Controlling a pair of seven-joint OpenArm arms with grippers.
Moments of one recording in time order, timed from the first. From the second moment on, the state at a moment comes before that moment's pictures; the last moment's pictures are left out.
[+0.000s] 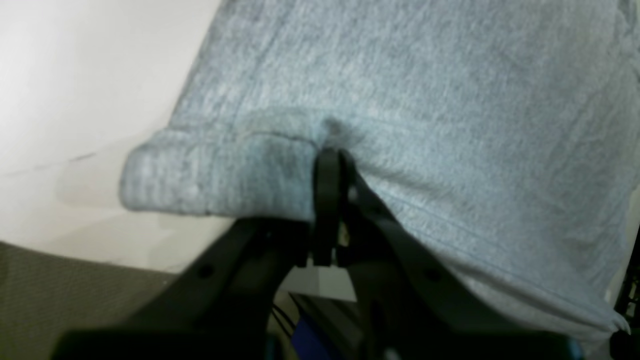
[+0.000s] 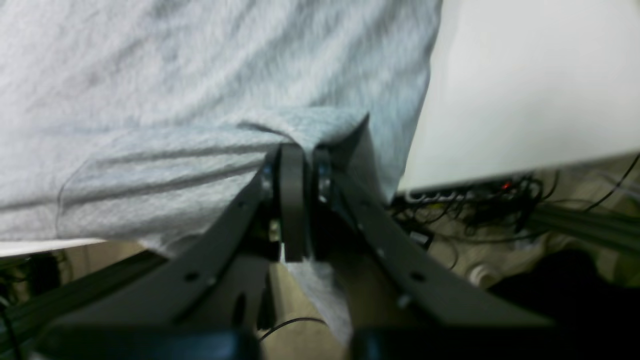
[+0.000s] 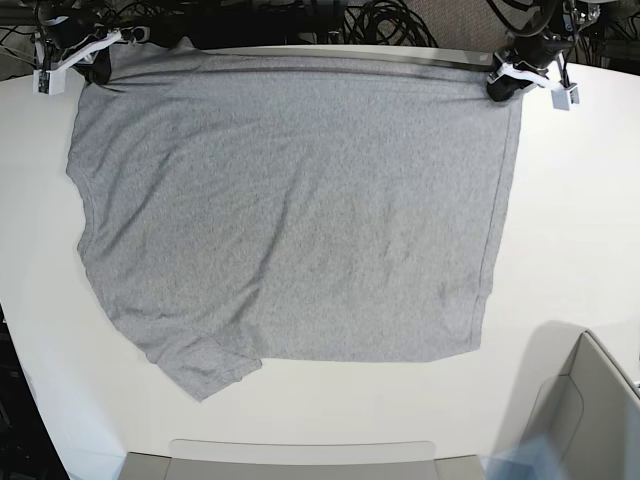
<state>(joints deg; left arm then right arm) 41.5 -17.1 -23.8 100.4 -59.0 -4.4 41.1 -39.6 2.2 47.8 116.6 33.9 30.1 -52.3</state>
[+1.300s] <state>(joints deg) 14.6 -14.6 -17.8 106.5 -35.3 6.7 58.0 -13.8 6.3 33.2 108.8 5.1 30.3 -51.3</state>
